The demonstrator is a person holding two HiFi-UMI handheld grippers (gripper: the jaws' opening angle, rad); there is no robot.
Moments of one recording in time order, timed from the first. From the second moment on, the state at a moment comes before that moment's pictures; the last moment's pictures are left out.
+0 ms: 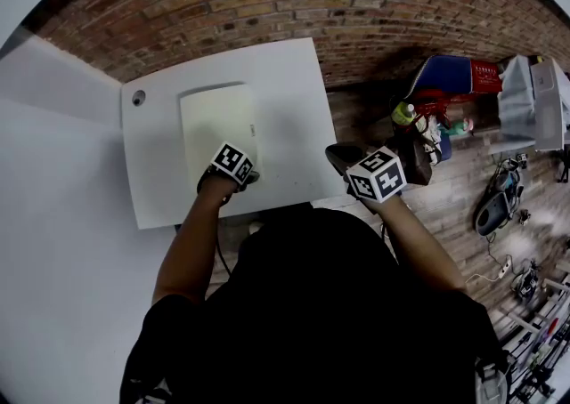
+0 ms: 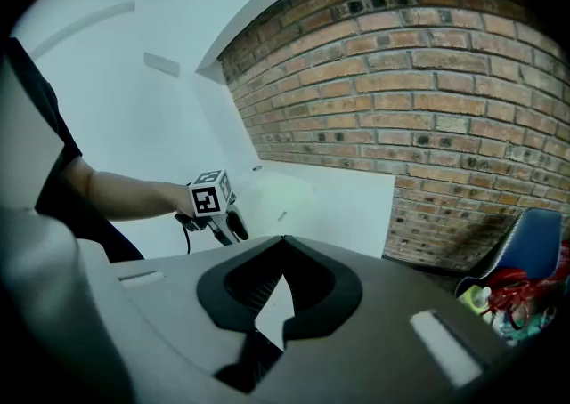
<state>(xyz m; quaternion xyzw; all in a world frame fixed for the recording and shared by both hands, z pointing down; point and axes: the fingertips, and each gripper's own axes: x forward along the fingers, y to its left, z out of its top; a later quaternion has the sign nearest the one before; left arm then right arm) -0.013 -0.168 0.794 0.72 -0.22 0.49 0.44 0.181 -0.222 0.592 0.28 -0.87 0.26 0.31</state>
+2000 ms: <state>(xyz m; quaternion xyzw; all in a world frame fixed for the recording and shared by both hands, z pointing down) -0.047 -0.183 0.649 0.79 -0.38 0.34 0.35 0.142 -0.238 0.533 0.26 -0.92 0.18 0.25</state>
